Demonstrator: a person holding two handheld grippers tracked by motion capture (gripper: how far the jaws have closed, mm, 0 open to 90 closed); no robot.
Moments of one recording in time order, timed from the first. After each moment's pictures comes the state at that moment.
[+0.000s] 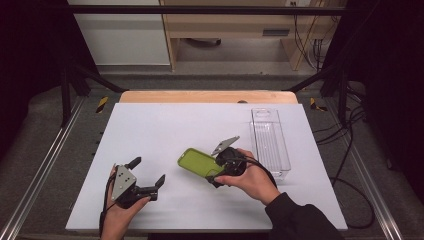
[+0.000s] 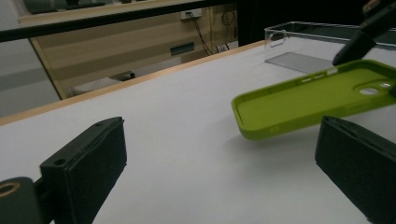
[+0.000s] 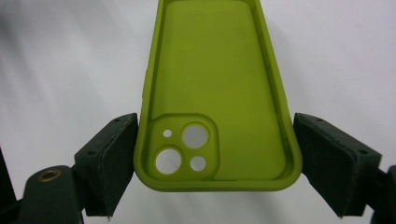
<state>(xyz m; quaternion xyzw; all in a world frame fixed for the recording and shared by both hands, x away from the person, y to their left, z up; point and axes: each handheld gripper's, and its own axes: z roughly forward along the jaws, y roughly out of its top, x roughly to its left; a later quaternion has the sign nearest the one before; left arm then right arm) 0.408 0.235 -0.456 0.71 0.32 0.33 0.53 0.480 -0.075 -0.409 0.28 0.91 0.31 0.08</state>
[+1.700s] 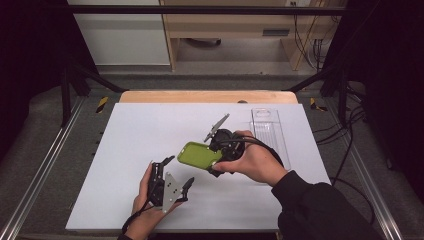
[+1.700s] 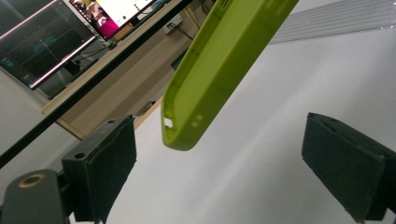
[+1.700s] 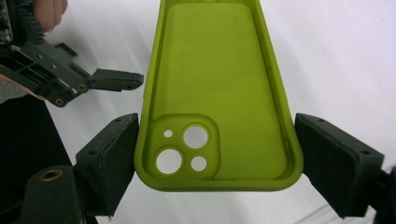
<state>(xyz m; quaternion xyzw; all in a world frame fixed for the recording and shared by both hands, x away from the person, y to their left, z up) 0.403 0.152 -0.457 0.77 0.15 0.46 0.42 0.478 -0.059 -0.327 0.24 0.94 0.23 0.08</state>
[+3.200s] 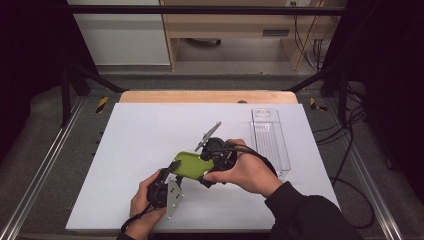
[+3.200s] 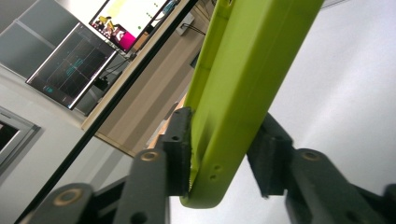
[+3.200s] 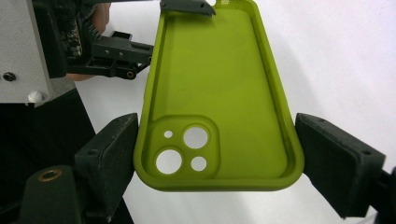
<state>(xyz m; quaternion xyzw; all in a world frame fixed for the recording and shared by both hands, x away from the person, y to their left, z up) 0.400 0.153 -0.463 0.77 0.10 0.52 0.36 0.454 -0.040 -0.326 0.24 0.94 0.24 0.06</state>
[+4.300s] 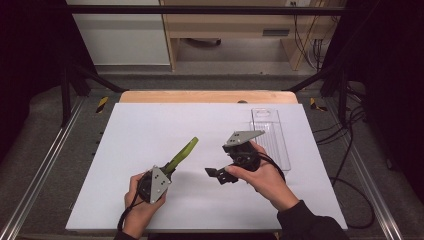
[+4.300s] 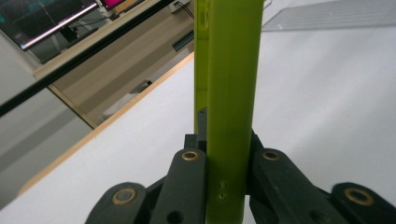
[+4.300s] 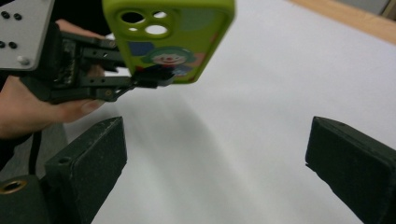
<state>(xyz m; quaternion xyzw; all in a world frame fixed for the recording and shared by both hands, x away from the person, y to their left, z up) 0.415 0.180 -0.455 0.77 0.23 0.41 0.43 0.457 -0.100 -0.361 0.28 0.84 0.46 0.08</state>
